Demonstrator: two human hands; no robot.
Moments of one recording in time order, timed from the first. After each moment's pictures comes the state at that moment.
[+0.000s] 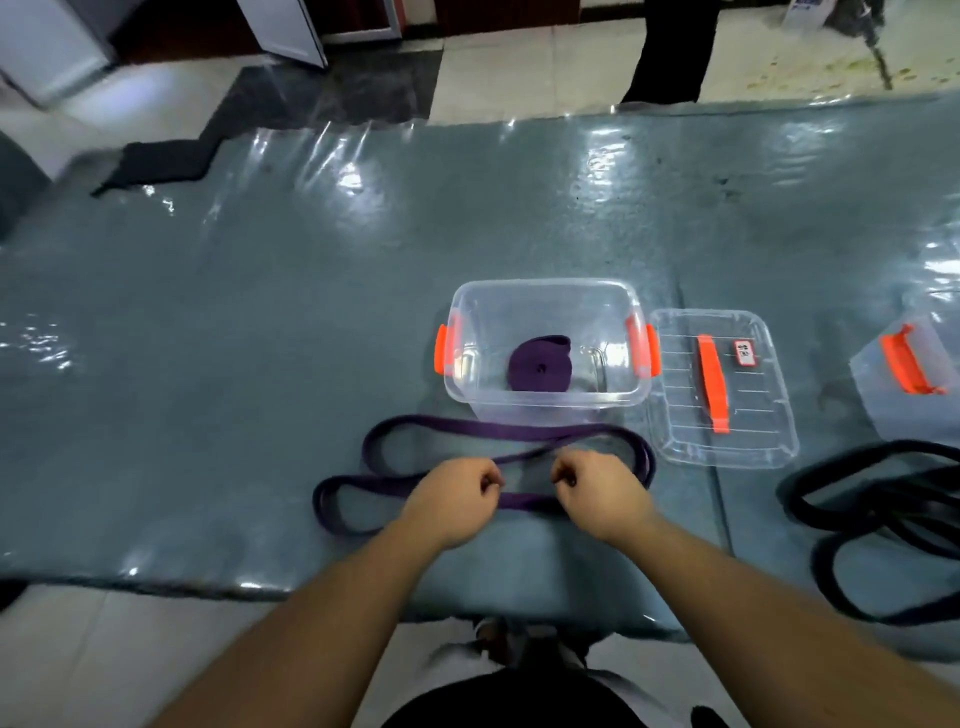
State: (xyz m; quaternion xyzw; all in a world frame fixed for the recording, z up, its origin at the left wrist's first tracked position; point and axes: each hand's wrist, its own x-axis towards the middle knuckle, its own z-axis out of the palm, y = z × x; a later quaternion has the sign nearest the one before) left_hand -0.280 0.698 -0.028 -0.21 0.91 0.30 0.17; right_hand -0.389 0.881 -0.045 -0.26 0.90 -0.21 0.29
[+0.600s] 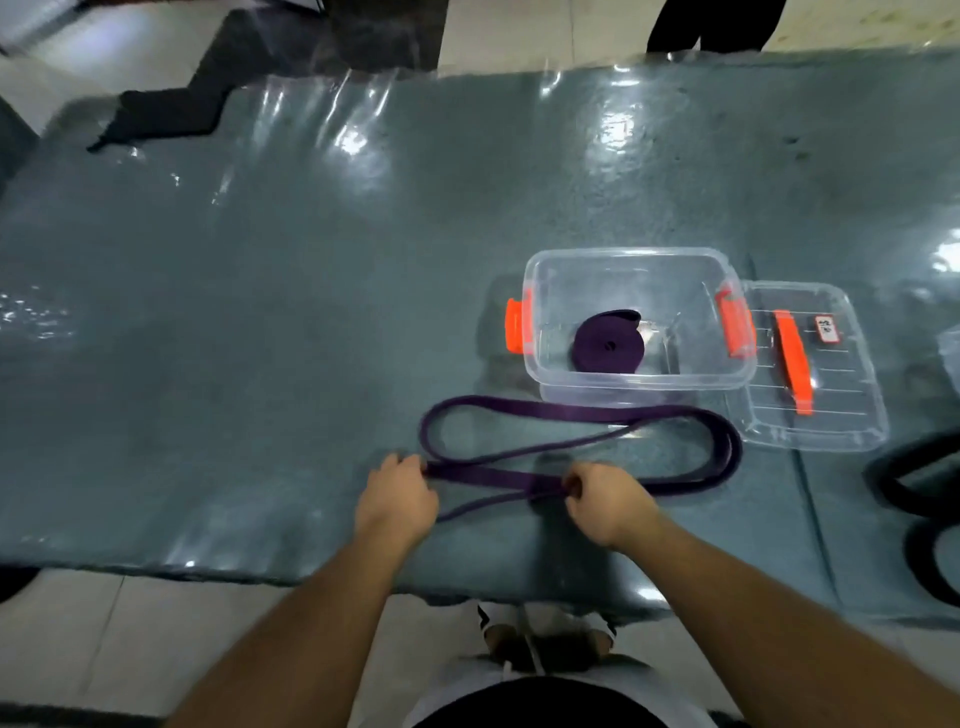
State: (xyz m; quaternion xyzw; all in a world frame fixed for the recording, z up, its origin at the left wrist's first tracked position) left_hand -0.198 0.560 -0.088 -0.39 0.88 0.20 0.21; right_hand -0.335 0.797 -0.085 -0.23 0.89 -0.13 0.36
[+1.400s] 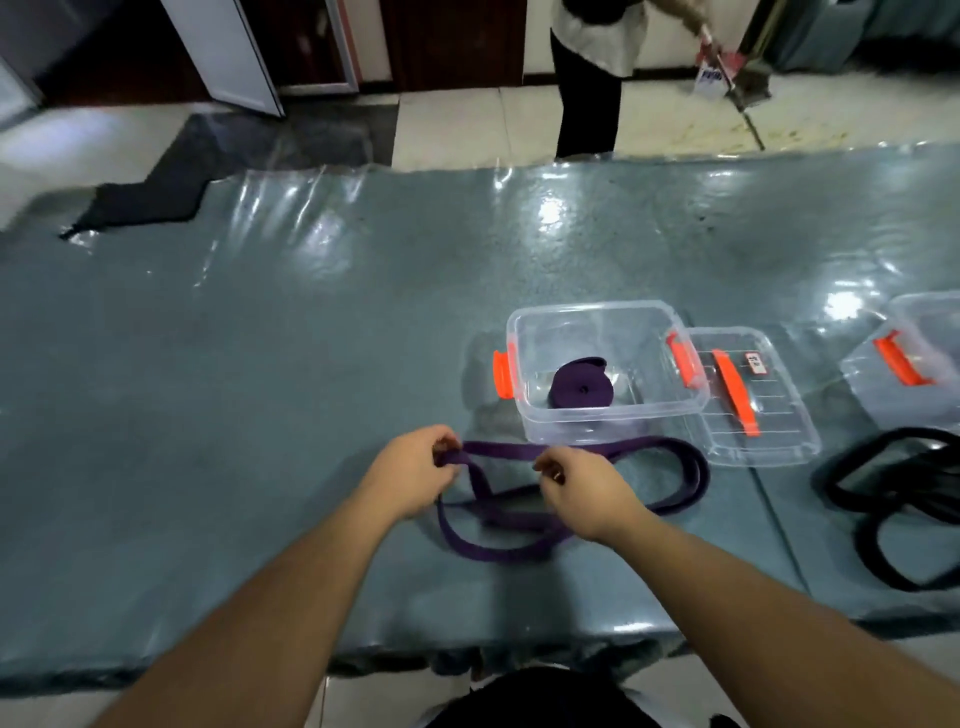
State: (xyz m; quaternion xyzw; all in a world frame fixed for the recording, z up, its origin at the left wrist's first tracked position) left_hand -0.248 0.526 -0.004 -0.22 0.90 0.35 0.12; right_hand -0.323 0.759 -0.010 -0.20 0.91 -0.26 0.23
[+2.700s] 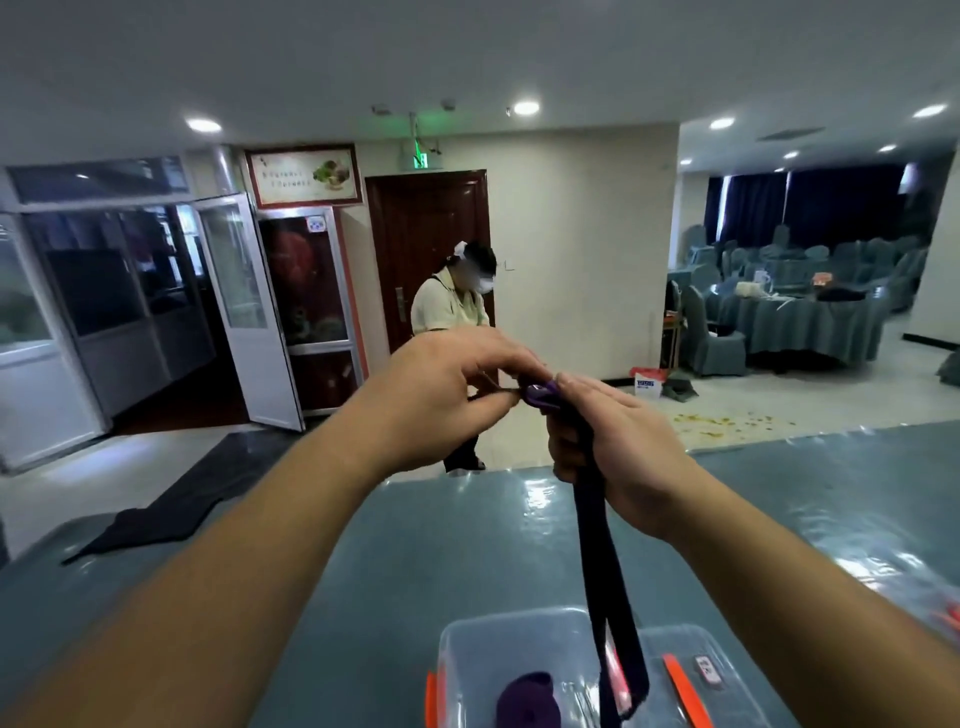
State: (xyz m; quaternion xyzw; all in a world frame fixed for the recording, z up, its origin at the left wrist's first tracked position) left_hand -0.345 0.662 0.436 0.23 0.92 0.18 -0.27; right_hand -0.427 0.843 0.366 -0.29 0.56 -0.76 0.14
